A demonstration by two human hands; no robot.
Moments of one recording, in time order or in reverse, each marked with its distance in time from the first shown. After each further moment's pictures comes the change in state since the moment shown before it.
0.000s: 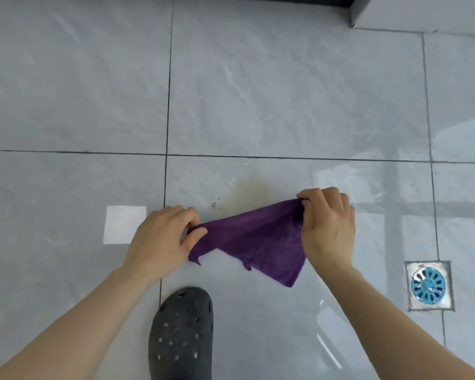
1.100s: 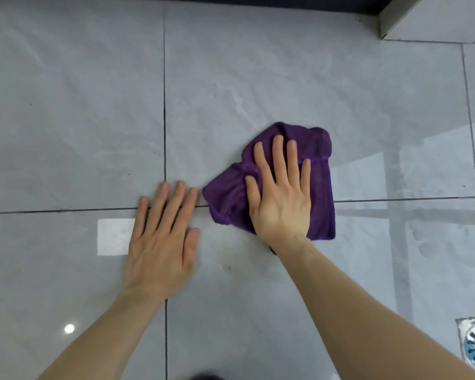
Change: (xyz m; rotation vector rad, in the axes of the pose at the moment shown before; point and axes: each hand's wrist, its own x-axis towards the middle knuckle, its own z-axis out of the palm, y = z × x) left_hand 0.103 -0.059 0.021 0.307 0.198 0.044; right_hand 0.126 -0.088 0.115 -0.213 -0.057 -0.173
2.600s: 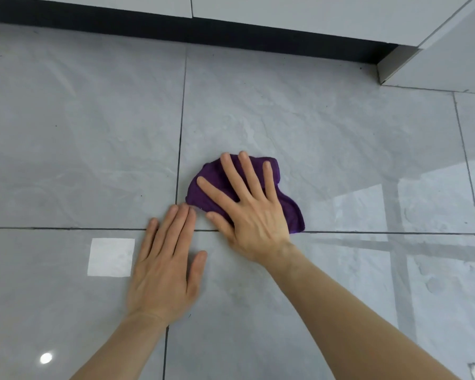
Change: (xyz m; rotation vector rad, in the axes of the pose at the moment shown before) left_hand 0.001 -0.001 0.003 -0.130 0.056 -0.045; right_hand 0.025 -0.032 -0.004 -0.022 -0.043 -0.513
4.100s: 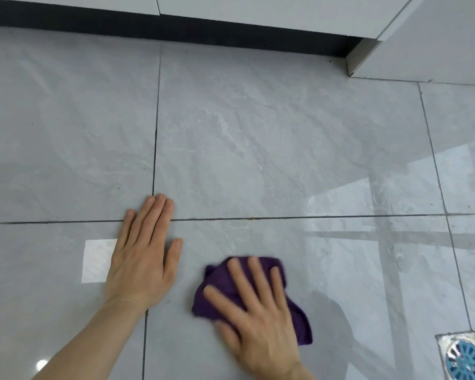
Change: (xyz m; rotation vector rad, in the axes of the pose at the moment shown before) left_hand -0.002 0.004 -0.001 0.044 0.039 -0.008; right_hand -0.196 -0.043 0.015 0.106 -0.041 0.116
